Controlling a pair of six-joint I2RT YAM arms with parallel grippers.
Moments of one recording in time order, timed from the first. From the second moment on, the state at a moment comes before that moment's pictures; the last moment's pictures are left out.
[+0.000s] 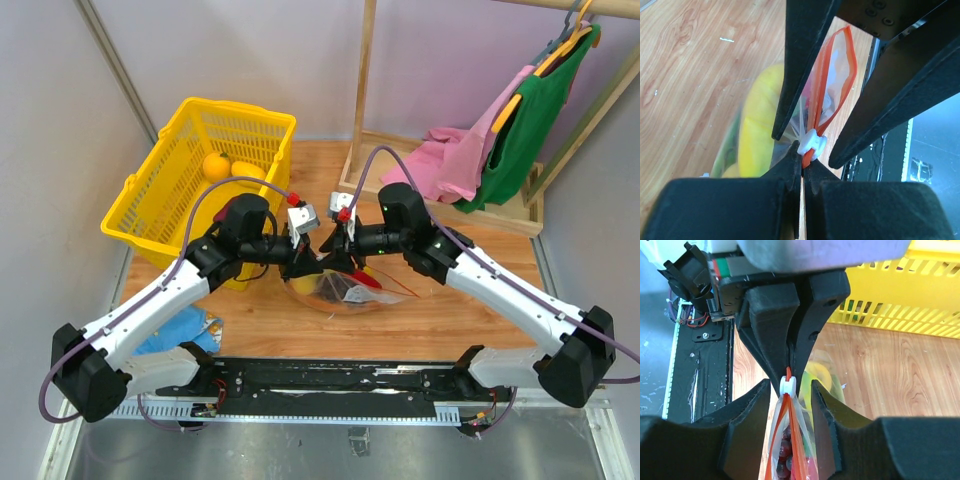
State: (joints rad) left arm -0.65 1.12 0.94 -0.34 0.66 0.07; right arm 0.78 1.25 1.10 -0.27 -0.67 -0.25
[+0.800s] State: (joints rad) left arm -0.66 1.09 0.92 -0.31 0.66 0.05; right arm 0.78 1.19 1.07 -0.32 -0.65 -0.30
